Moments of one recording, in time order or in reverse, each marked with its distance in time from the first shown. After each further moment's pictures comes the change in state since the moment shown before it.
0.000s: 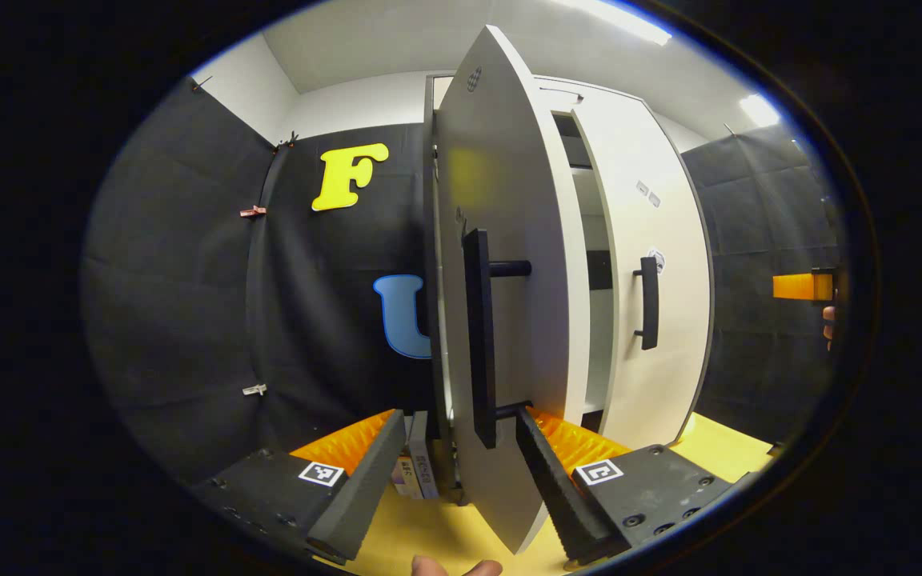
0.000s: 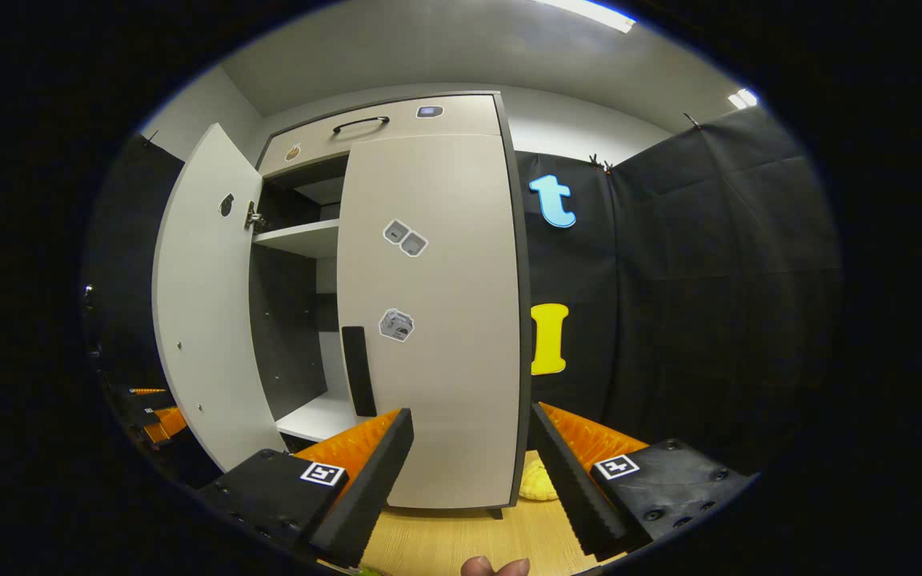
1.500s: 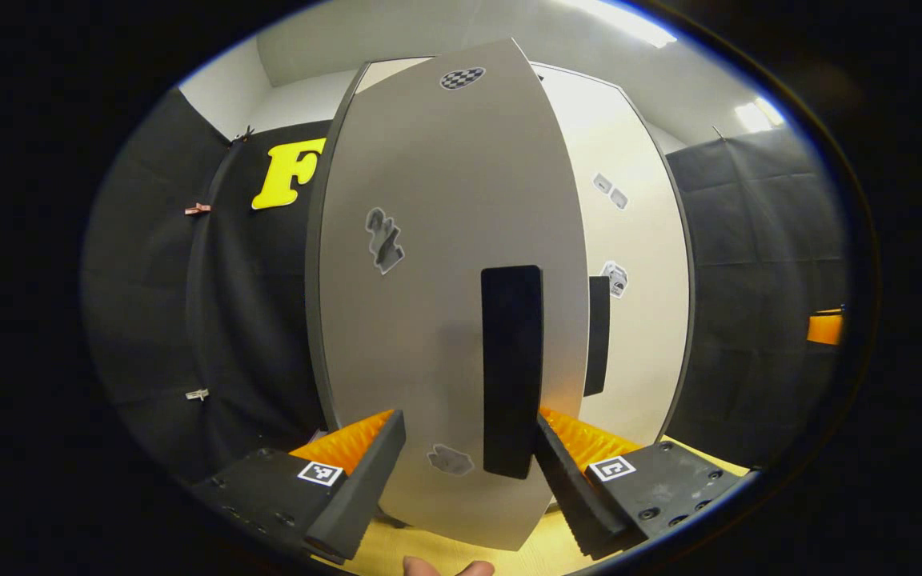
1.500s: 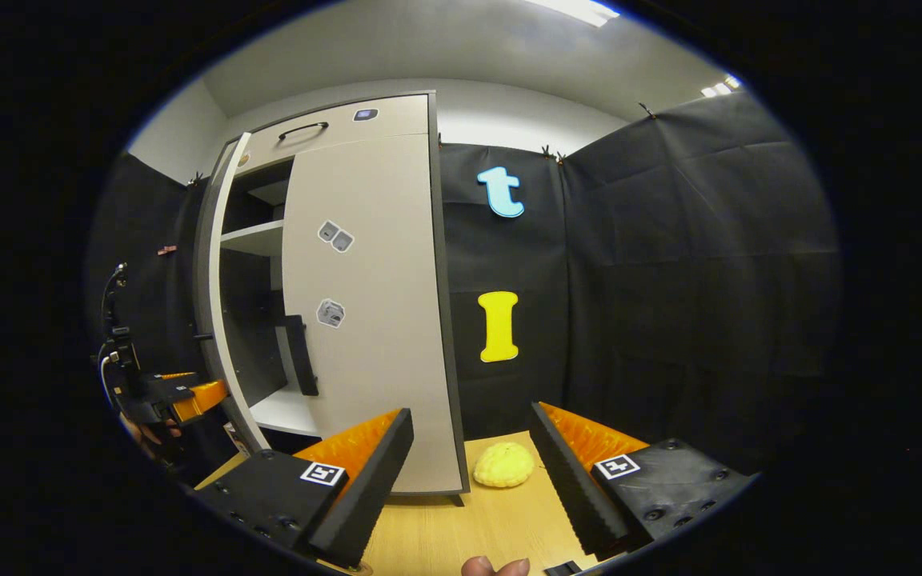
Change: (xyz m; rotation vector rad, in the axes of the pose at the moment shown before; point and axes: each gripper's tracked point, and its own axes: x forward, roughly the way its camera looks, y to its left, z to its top) left arm 0.047 -0.083 0.023 0.006 -0.010 -0.111; right arm -0.028 -0.081 -0.009 0.032 0.026 -0.135
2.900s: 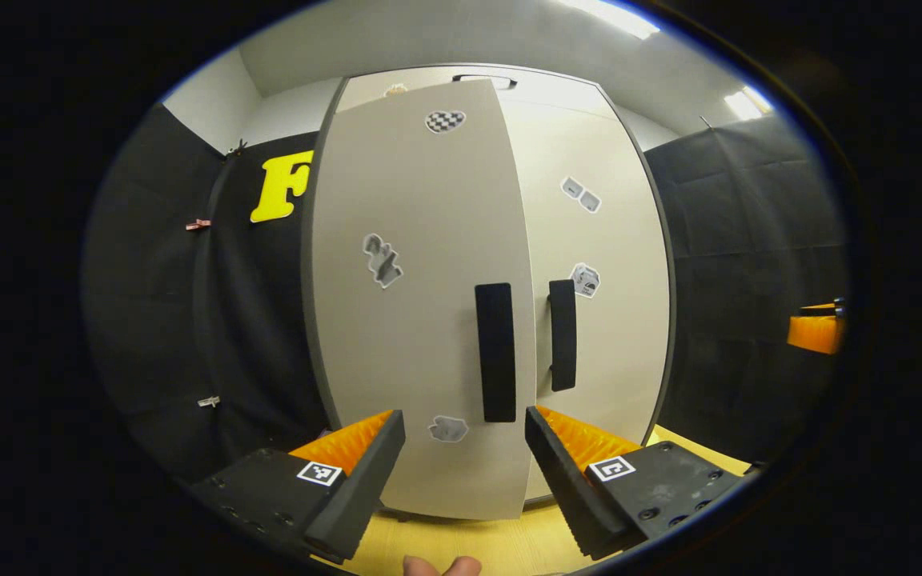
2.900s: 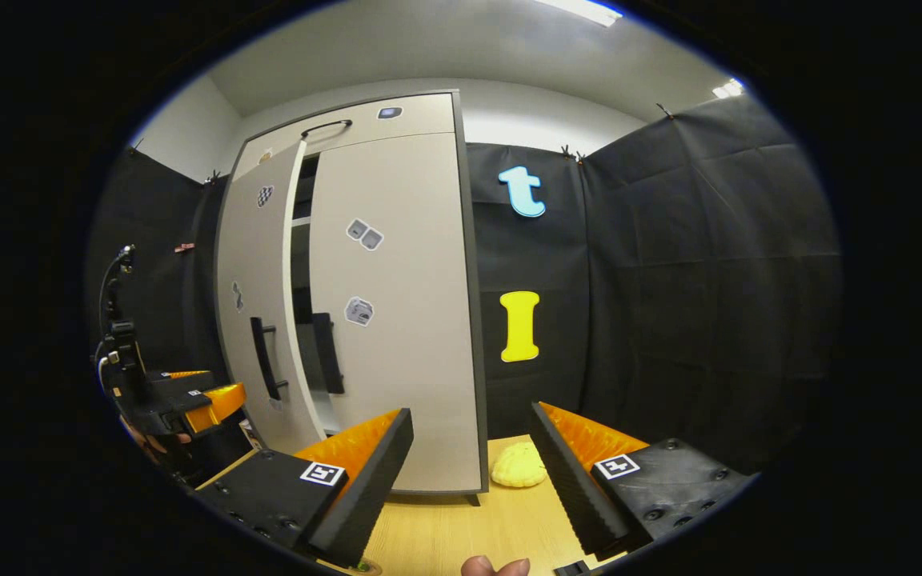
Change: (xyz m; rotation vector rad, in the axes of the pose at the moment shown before) left arm -0.020 0.002 0.002 0.032 0.011 0.003; right arm -0.006 0.044 0.000 -0.014 0.003 0.094
